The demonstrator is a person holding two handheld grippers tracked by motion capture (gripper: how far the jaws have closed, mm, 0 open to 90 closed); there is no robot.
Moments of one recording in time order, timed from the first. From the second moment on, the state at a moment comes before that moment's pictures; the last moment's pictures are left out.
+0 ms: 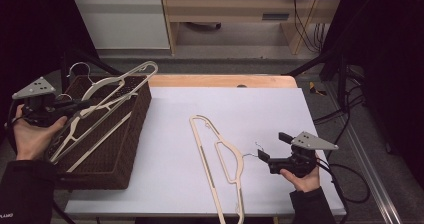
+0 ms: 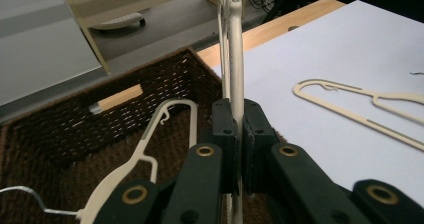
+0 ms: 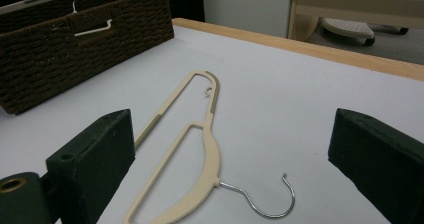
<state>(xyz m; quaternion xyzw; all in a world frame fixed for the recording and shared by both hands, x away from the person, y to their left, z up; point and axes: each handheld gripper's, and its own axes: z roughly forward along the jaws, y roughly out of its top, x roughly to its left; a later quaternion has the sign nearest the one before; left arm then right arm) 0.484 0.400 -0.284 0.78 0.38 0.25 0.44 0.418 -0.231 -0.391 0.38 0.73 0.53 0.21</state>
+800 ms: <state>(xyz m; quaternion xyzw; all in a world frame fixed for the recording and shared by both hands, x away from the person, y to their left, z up) 0.491 0.442 -0.333 0.78 0.43 0.23 0.40 0.421 -0.228 -0.394 0.38 0.73 0.52 0.21</state>
